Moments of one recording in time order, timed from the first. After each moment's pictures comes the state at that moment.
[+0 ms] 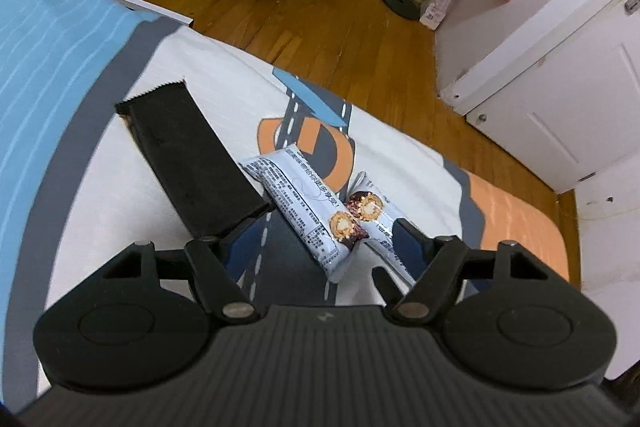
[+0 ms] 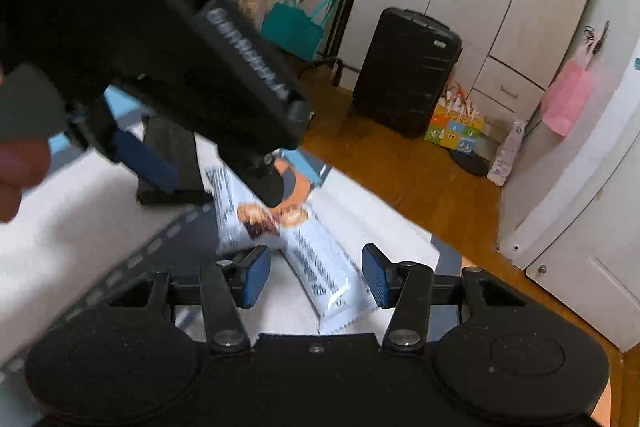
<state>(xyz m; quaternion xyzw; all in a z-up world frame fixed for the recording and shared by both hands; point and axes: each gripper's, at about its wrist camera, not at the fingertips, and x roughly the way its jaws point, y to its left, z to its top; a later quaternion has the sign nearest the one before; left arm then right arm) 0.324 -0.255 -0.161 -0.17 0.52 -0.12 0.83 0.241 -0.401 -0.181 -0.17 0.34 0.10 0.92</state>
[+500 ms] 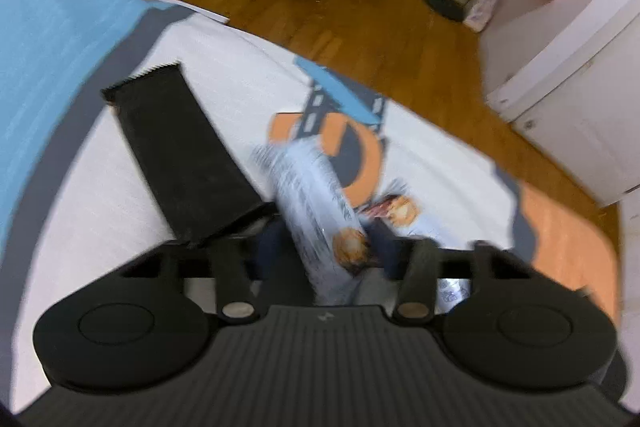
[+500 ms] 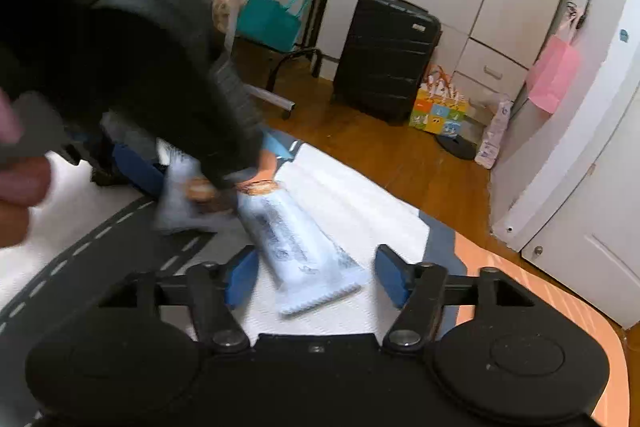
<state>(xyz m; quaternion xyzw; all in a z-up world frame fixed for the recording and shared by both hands) 0.338 -0.282 -0.188 -0.13 0.53 -0.04 0.84 0.254 -0.419 -0.205 -0.14 0.34 0.07 0.93</state>
